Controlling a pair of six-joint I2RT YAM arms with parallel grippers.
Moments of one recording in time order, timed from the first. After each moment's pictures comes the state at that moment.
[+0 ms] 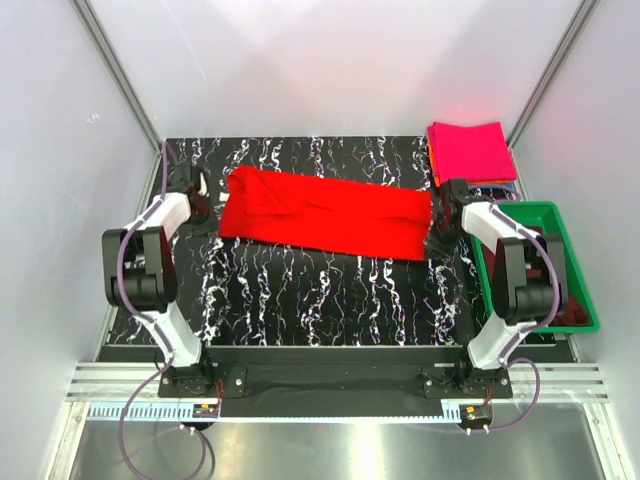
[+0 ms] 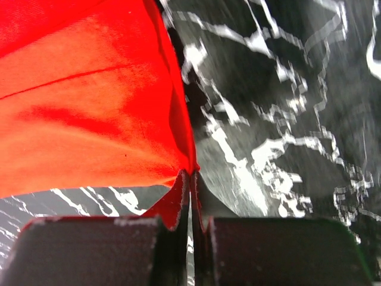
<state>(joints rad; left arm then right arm) 0.08 1.81 1.25 -0.56 -0.01 -0.22 0.08 1.74 1.13 -0.68 -0.05 0.64</state>
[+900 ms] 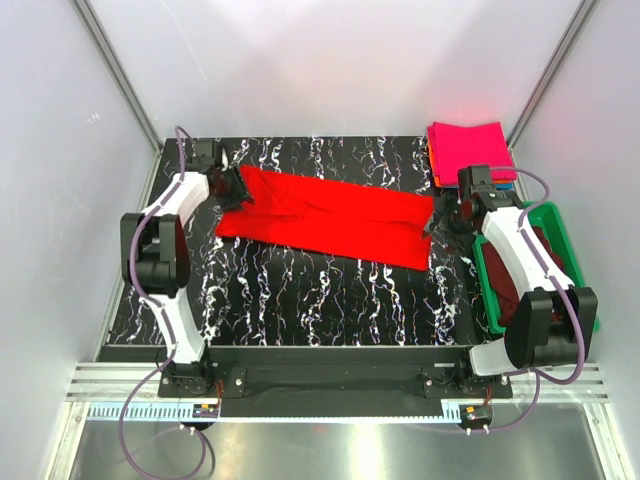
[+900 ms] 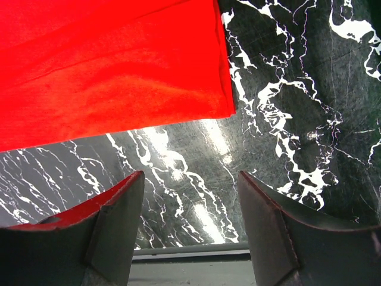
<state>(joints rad) -0.05 1.91 1.50 -0.57 0.21 -0.52 0.08 1.43 1.18 -0.88 -0.07 0.62</state>
